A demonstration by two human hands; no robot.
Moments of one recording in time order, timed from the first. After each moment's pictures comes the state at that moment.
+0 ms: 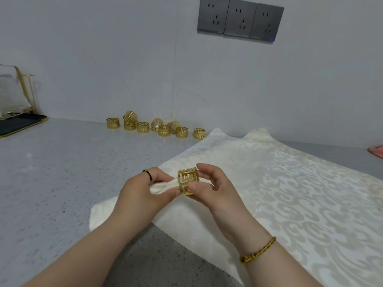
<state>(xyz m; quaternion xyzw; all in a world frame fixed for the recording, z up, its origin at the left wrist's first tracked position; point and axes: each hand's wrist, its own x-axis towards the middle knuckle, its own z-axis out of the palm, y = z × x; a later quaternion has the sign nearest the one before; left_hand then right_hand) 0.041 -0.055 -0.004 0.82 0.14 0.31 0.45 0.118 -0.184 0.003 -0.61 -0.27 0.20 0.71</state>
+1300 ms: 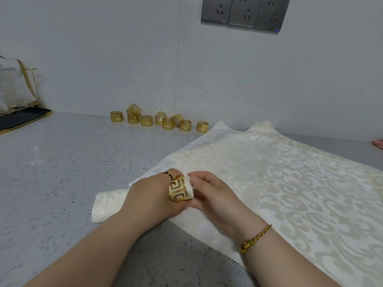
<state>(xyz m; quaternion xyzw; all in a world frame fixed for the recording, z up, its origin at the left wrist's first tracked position) 0.047 -0.056 -0.012 0.96 0.11 0.20 0.17 0.115 -0.174 -0.012 -0.58 -0.21 0.32 0.72</state>
